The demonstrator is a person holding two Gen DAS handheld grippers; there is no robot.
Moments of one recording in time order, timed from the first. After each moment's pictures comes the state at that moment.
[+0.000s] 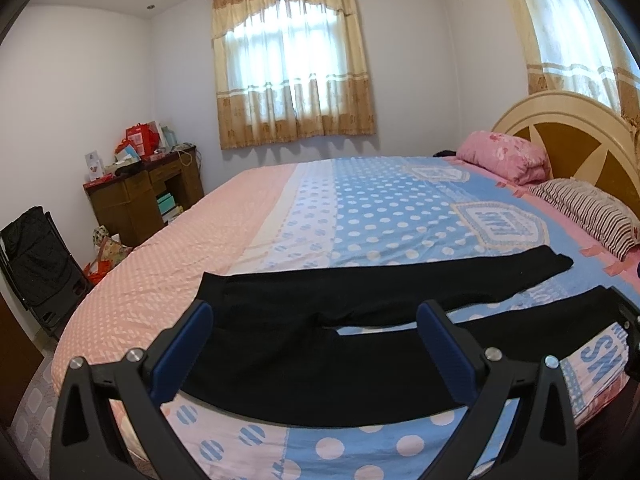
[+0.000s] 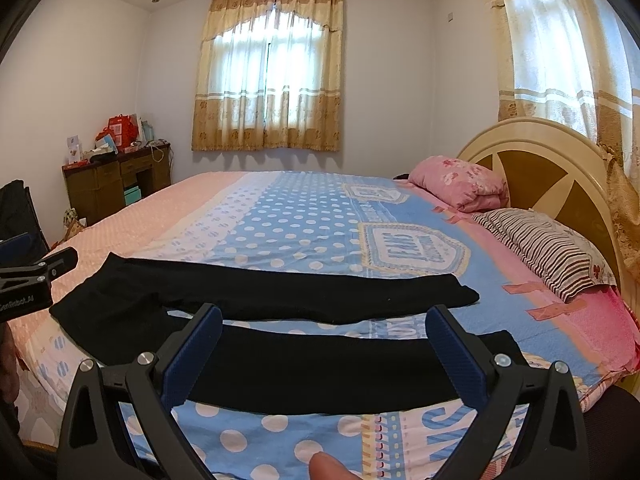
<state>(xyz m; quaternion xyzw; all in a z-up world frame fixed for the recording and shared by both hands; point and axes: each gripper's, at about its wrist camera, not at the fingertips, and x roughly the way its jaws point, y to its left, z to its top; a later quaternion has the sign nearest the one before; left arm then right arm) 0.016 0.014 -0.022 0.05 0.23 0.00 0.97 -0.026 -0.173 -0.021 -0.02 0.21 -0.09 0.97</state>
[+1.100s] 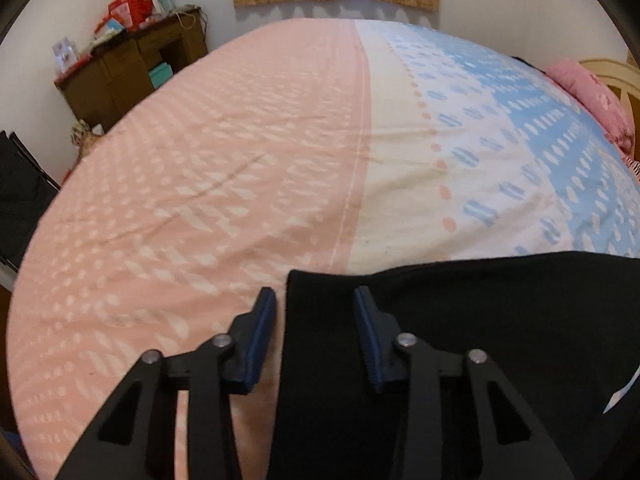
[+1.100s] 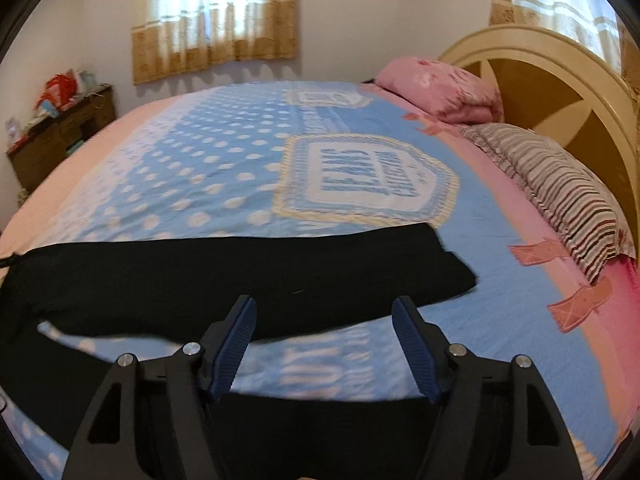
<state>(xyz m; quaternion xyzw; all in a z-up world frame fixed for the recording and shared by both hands) 0.334 0.231 -0.171 0.00 0.47 0.02 0.88 0.168 -0.354 -0.093 0.02 0.38 -0.15 0.91</state>
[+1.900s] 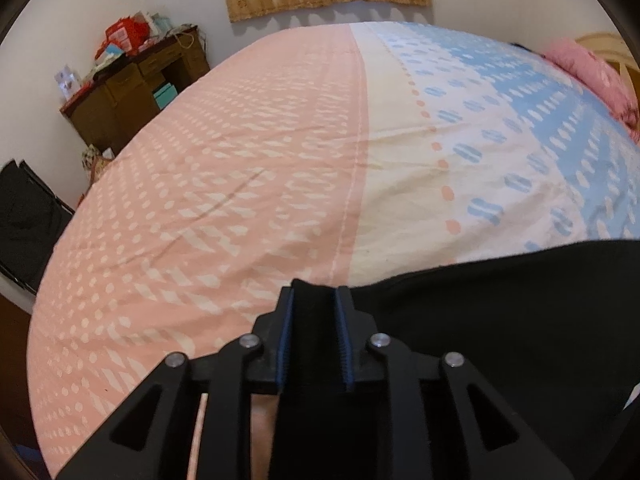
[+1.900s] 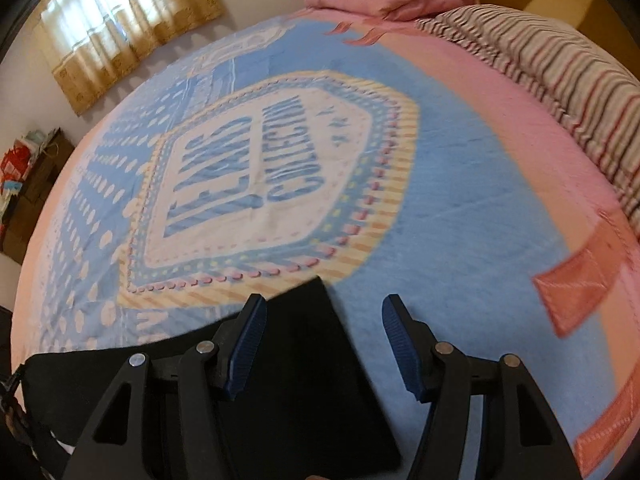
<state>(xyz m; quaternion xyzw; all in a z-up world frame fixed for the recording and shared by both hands) 0.343 0.214 -0.170 0.07 0.46 0.04 0.89 0.298 -0.566 -0.159 0.18 0.48 -0.15 0.85</state>
